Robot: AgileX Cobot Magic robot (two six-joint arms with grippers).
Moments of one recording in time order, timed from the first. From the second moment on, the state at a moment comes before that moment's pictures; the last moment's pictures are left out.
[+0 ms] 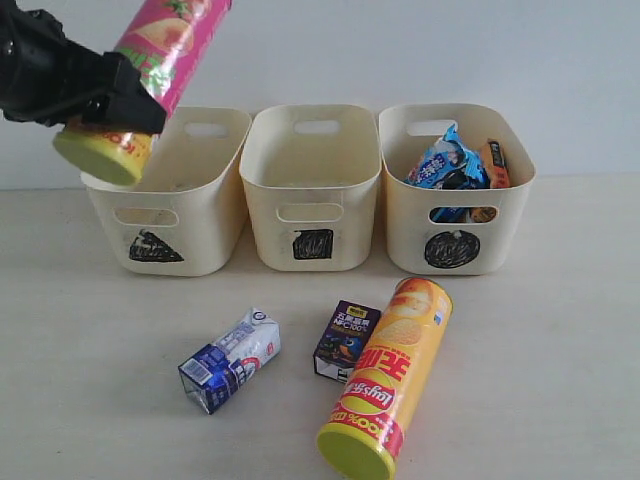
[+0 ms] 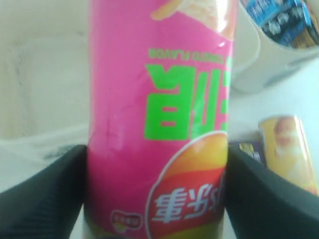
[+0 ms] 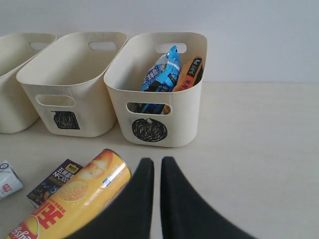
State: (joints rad) left arm -0.22 1.51 -1.32 -0.39 0.72 0.36; right arm 0.23 0.51 -0.40 0.06 0.26 0.04
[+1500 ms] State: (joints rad) left arm -0.15 2.08 -1.81 -0.07 0.67 -0.05; right arm 0.23 0.51 -0.40 0.06 0.26 0.04
